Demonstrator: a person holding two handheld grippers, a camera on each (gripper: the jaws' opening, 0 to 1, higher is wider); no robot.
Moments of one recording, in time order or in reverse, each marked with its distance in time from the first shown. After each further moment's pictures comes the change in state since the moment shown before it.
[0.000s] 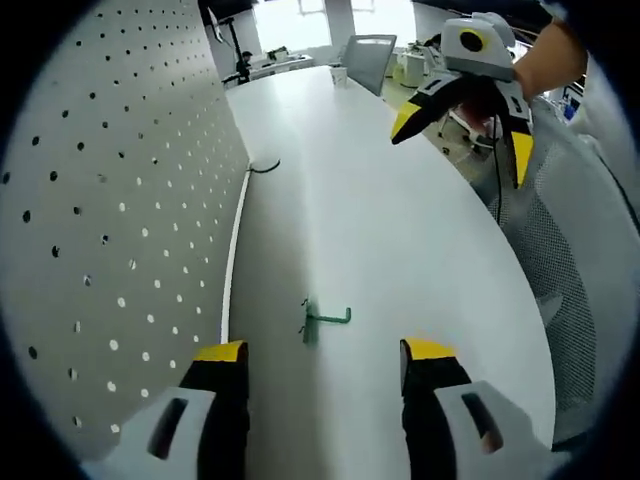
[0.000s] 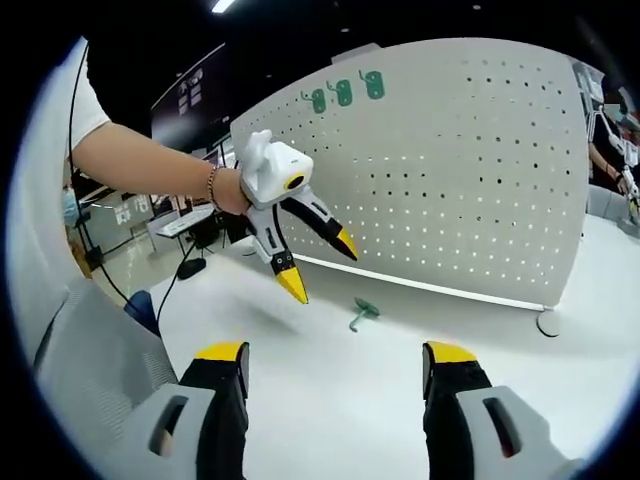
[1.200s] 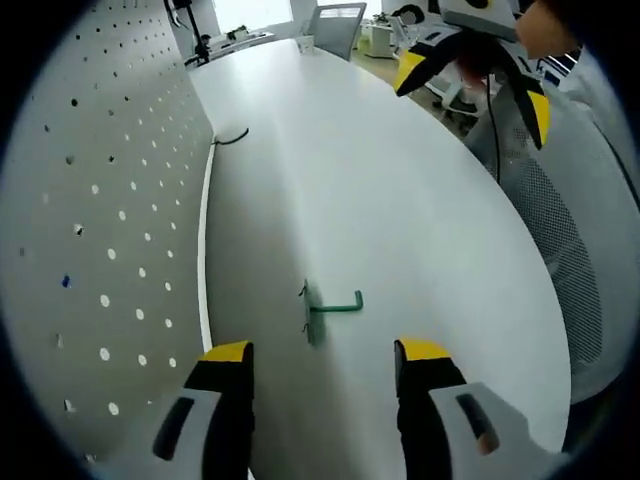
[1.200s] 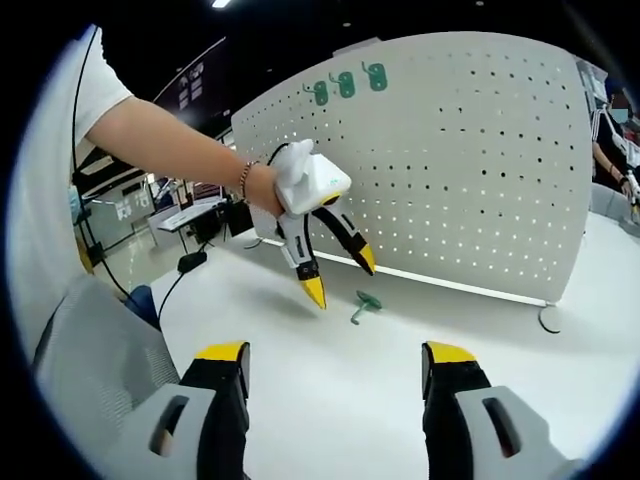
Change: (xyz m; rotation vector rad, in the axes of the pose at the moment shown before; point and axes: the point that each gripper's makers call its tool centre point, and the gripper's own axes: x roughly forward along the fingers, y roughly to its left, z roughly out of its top) left arm 0.040 0.008 -0.020 0.087 0.122 -0.125; right arm 0.002 0.001 -0.008 -0.001 0.034 0.005
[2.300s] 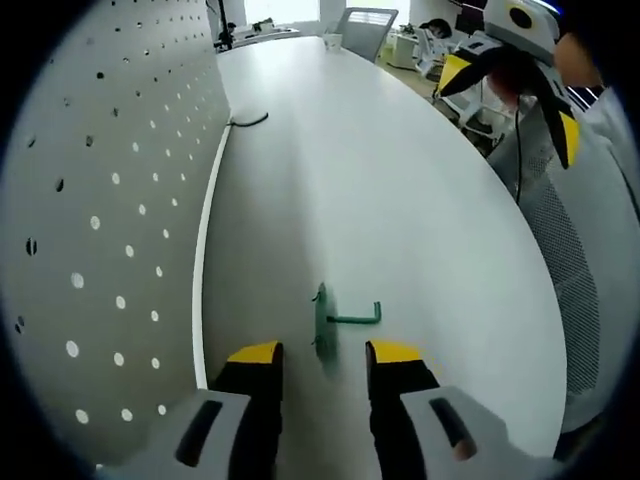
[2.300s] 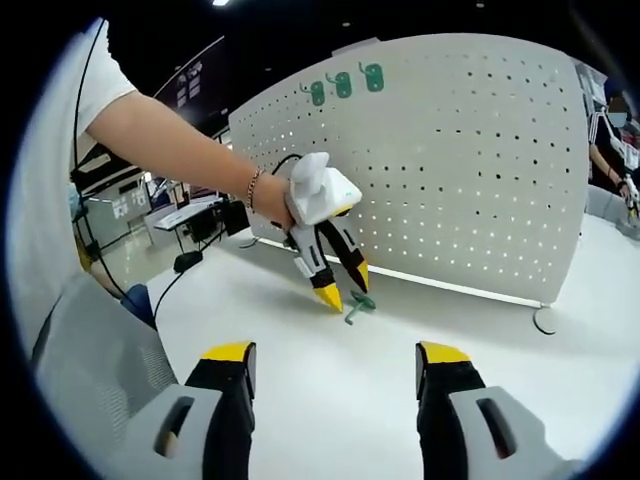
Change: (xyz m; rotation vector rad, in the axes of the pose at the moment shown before) left arm 0.016 0.008 0.001 -0.123 -0.017 -0.003; right arm -0.002 -0.004 0.002 -0.006 -0.006 -0.020
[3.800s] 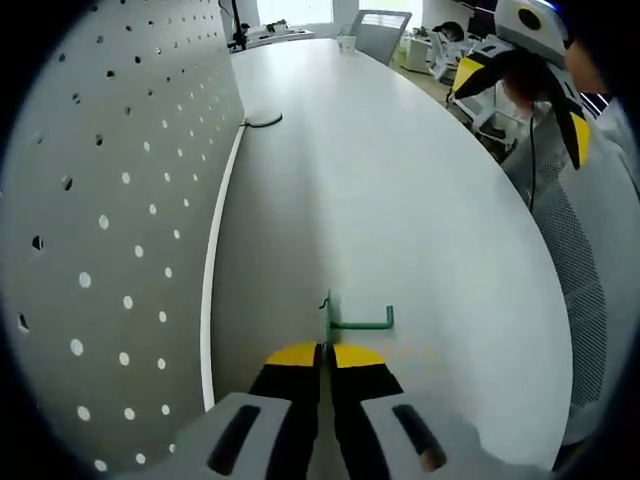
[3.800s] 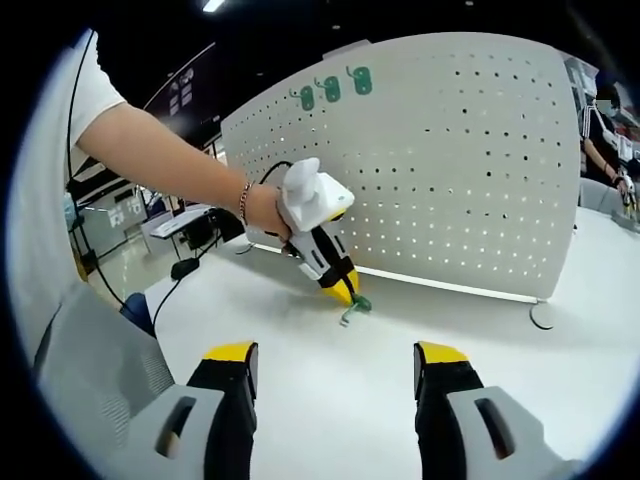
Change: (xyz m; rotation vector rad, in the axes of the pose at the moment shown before) left arm 0.002 0.004 0.003 -0.027 -0.015 0.053; right arm -0.002 -0.005 0.001 0.030 -0.013 -0.015
